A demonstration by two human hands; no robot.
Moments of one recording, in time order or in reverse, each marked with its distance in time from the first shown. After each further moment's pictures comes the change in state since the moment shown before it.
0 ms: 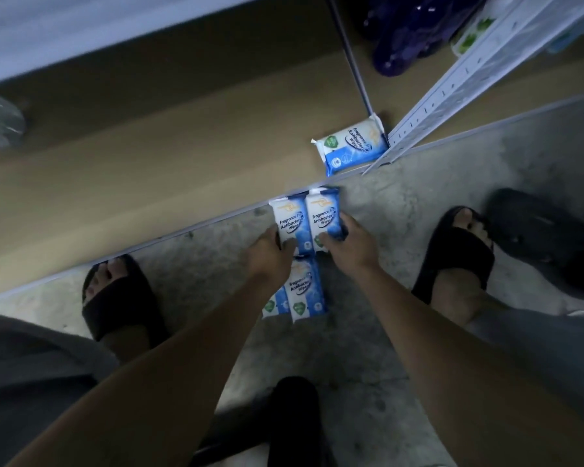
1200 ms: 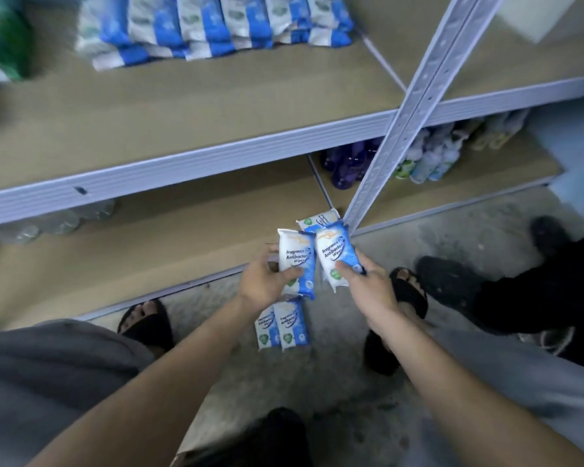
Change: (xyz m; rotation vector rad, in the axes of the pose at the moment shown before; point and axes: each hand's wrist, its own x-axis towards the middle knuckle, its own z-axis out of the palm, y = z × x) left_hand -0.156 0.084 -0.105 -0.561 -0.088 0.192; right_hand -0.174 -0.058 -0.111 0.475 0.190 -0.221
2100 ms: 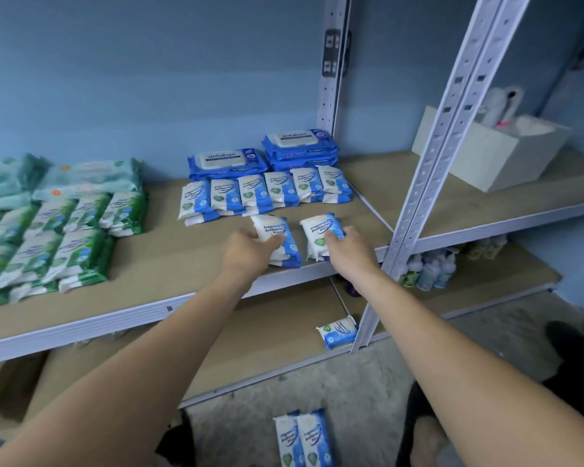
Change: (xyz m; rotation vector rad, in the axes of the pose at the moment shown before) left_hand -0.036 0.232 -0.091 0.147 0.426 0.314; right_hand 0.002 -0.269 0.023 -0.375 0.104 -0.341
